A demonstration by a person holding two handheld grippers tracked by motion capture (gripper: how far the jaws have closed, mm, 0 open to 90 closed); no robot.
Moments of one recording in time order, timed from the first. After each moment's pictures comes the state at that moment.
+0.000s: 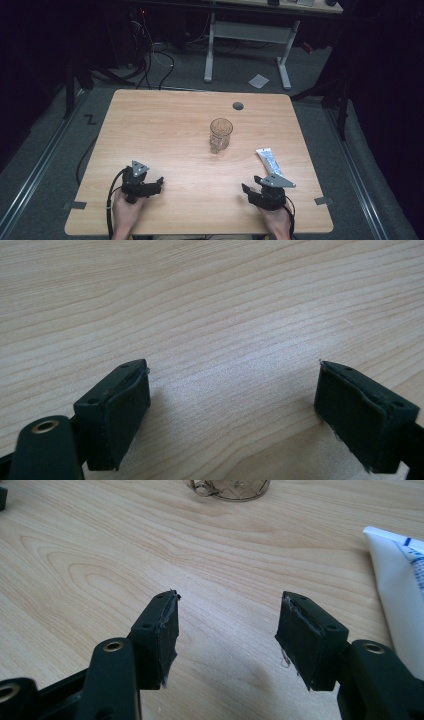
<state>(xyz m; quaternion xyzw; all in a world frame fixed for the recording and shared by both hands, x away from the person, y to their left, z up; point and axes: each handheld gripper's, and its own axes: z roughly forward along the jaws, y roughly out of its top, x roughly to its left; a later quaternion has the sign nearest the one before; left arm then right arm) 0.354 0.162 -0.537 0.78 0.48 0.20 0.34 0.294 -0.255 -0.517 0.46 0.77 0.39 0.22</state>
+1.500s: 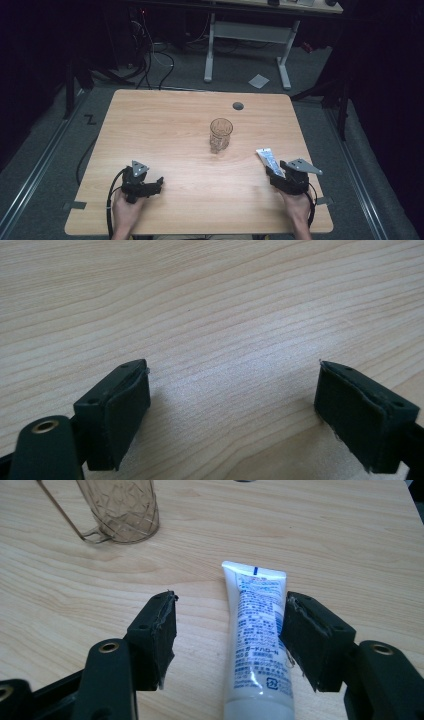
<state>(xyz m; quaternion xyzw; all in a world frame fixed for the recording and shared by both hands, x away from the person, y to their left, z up) 0.354 0.162 -0.537 0.78 0.48 0.20 0.34 0.318 -0.313 -0.485 0.53 0.71 0.38 0.28</state>
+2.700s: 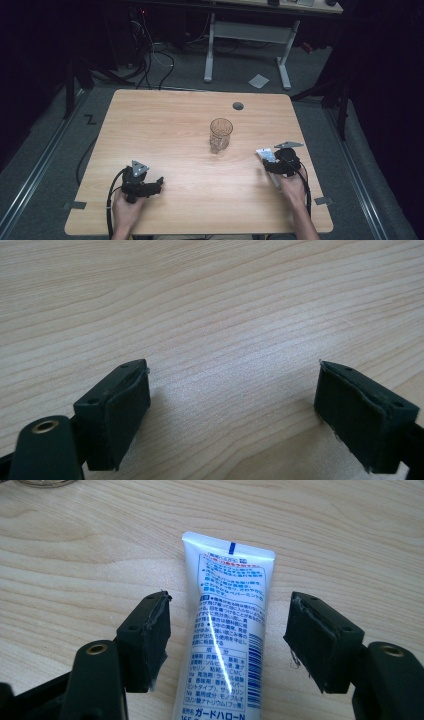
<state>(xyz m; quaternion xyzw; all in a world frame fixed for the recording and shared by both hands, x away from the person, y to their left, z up) 0.354 0.162 -0.537 0.78 0.48 0.20 0.34 0.388 -0.311 -0.494 0.56 0.76 0.24 0.22</state>
